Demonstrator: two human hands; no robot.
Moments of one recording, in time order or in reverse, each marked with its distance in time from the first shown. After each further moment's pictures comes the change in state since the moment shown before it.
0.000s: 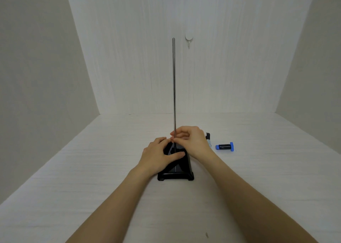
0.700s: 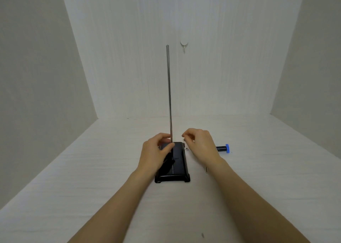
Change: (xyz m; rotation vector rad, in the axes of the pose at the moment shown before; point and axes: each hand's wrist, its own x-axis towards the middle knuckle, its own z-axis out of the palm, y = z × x) left_hand 0.001 0.014 -0.001 -0.415 0.310 0.063; right_hand -0.003 0.013 -0.024 -0.382 0.124 -0.072
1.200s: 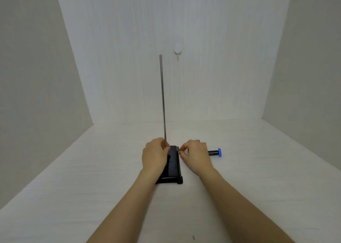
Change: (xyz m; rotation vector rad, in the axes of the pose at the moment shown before) left_hand 0.007 0.024 0.021 0.356 0.069 -0.081; right_hand -0.010 0.017 0.009 -0.285 -0.049 -0.004
